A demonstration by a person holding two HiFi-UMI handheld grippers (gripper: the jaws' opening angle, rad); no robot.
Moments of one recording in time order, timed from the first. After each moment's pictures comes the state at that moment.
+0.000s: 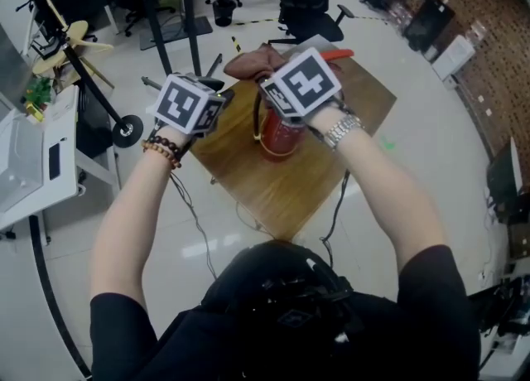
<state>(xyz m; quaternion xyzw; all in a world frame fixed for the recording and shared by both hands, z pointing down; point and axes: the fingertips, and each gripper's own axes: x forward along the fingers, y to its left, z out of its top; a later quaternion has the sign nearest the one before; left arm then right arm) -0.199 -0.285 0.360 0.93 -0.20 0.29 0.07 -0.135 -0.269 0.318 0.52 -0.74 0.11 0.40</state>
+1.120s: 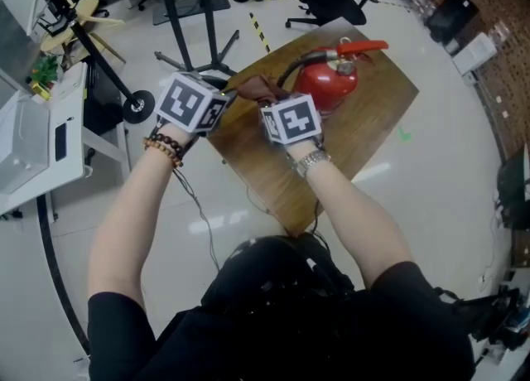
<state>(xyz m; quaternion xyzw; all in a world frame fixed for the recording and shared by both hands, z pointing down) -0.224 -0.297 0.410 0.92 -0.20 0.32 0.10 -0.152 -0.278 0.475 0.58 -0.72 0.24 0.30</state>
